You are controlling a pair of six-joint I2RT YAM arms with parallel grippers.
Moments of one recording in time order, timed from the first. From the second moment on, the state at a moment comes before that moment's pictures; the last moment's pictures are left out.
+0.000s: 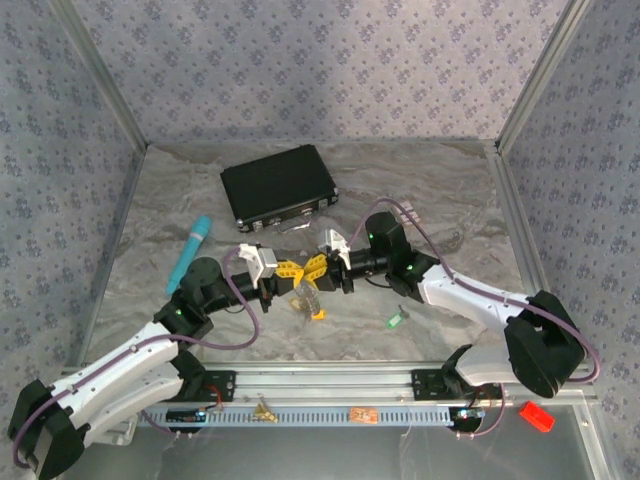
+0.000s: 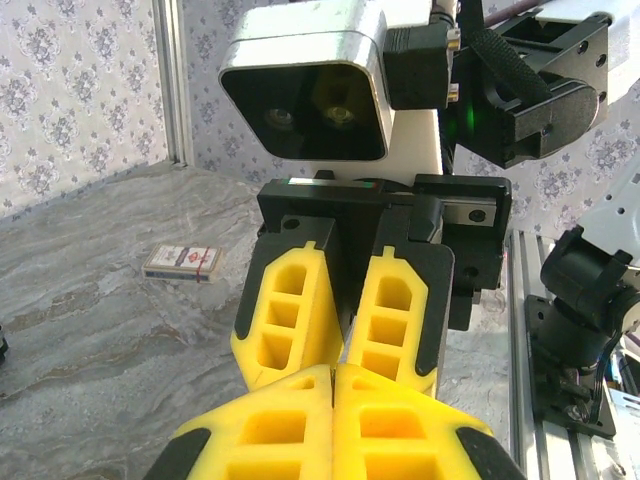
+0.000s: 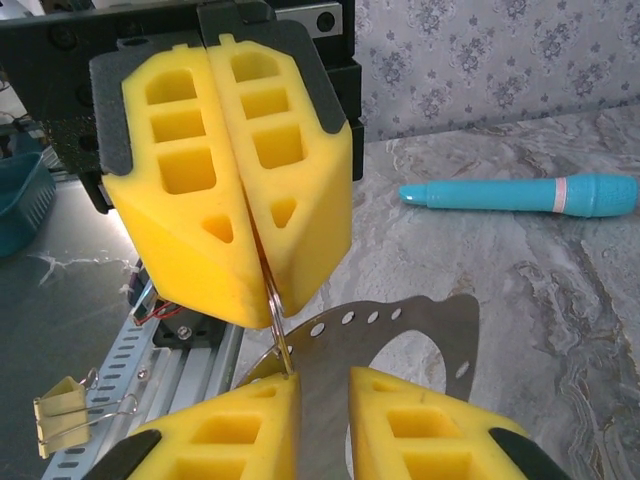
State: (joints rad) left arm -0.74 0.74 0.40 0.29 0.49 -0.09; right arm 0.72 1.31 0.75 0.21 -0.90 -0.15
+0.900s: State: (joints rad) left arm -0.75 0.77 0.40 0.31 0.50 -0.07; right arm 0.73 1.24 0.72 0.19 -0.87 -0.16
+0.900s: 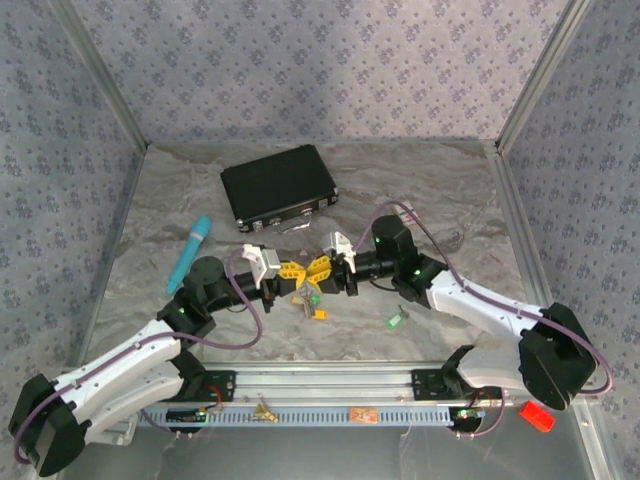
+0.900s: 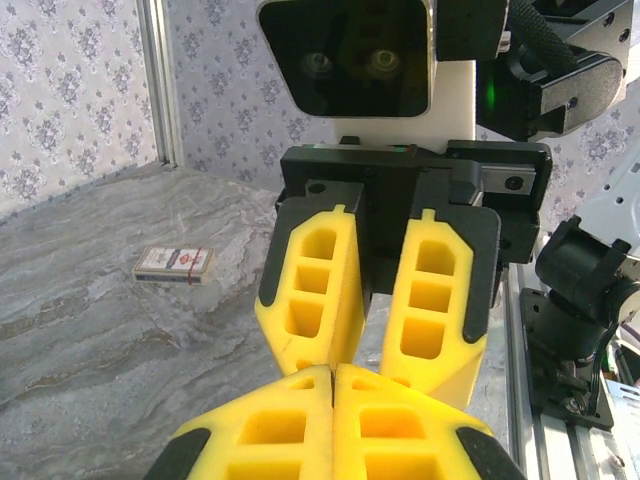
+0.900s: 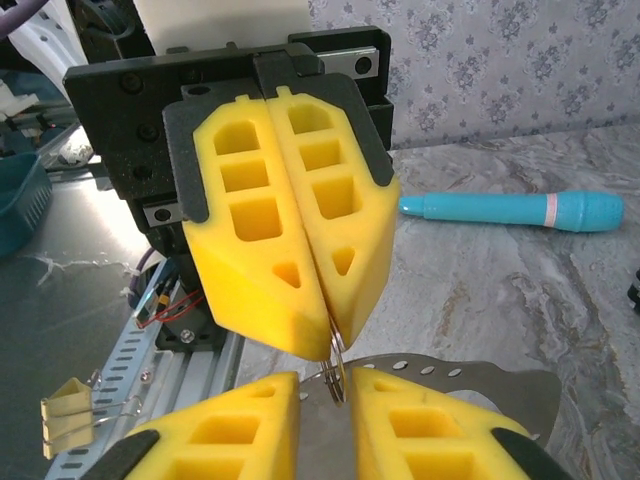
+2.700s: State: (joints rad) left arm -0.78 0.79 0.50 -0.08 0.45 0.13; right arm 0.87 1.36 1.13 -0.60 -0.52 -0.62
